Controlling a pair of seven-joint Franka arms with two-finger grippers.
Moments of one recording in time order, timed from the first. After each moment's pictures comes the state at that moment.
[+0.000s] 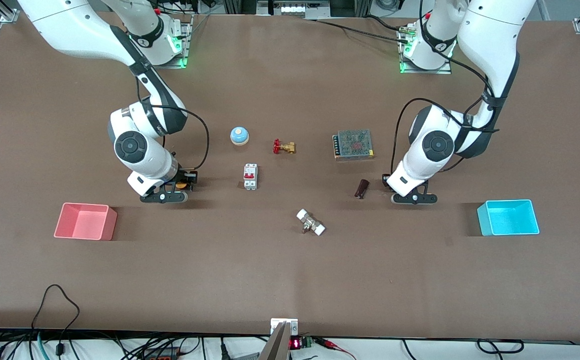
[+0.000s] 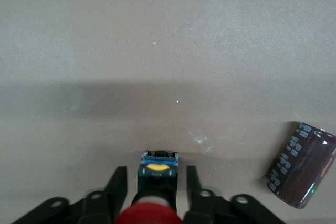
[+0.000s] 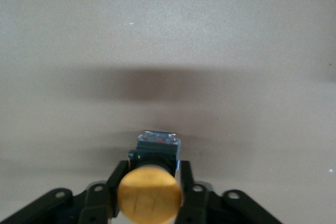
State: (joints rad) left arm -0.23 0.47 -0.07 -2.07 0.07 2.50 -0.37; right arm 0.01 0.50 0.30 -1.99 -0.21 2.39 0.41
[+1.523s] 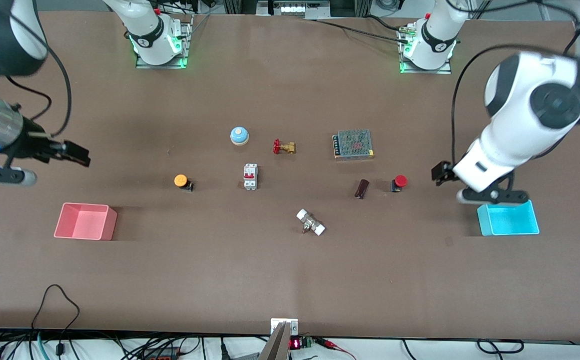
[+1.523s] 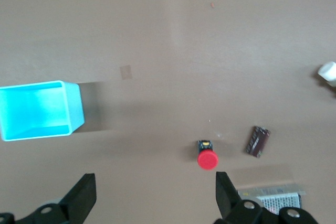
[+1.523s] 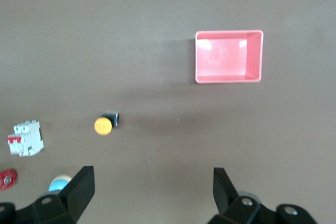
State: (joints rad) left arm -0.16 0.20 -0.05 -1.66 0.07 1.88 -0.14; right arm -0.10 0.17 0.19 -1.52 -0.04 1.65 0.18
